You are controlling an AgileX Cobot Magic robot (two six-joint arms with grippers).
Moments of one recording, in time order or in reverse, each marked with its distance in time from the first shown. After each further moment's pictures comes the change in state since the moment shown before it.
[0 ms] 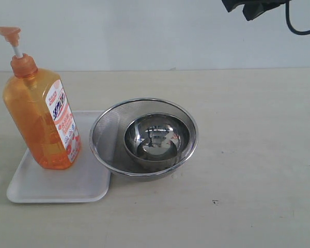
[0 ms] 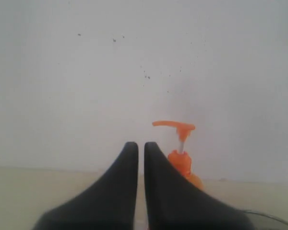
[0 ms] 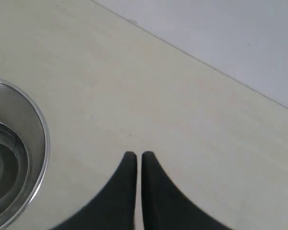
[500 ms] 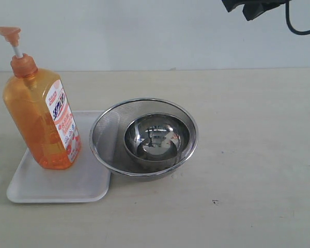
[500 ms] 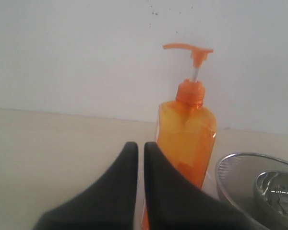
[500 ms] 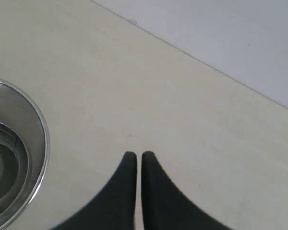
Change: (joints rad) left arm 0.000 -0.003 0.173 -0.024 0.000 0.000; right arm 0.000 0.000 0.000 0.000 0.000 0.000
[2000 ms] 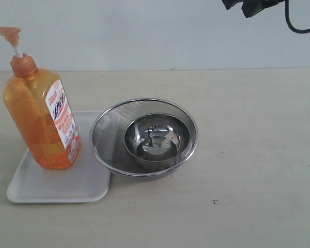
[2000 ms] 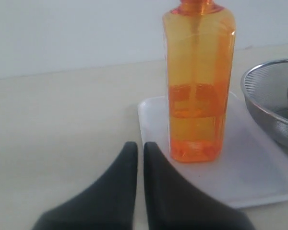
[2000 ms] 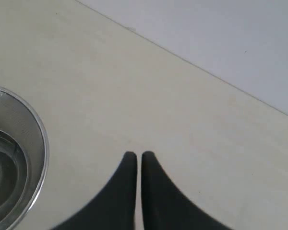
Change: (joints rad) left arm 0.000 0.000 0.125 -0.045 0.051 0.282; right arm 0.000 0.000 0.000 0.000 -0.025 0.004
